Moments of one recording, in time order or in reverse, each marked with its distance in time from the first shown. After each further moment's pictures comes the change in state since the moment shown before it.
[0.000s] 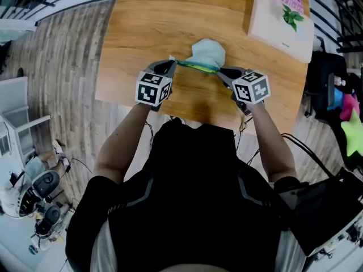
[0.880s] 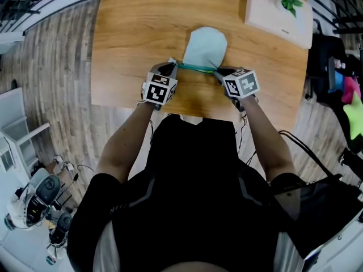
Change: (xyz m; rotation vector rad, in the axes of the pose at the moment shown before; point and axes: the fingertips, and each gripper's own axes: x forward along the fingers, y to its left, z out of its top) left arm 0.050 -0.005 -0.066 0.091 0.146 -0.034; right arm 0.038 -0.020 -0.065 0.127 0.146 -0.130
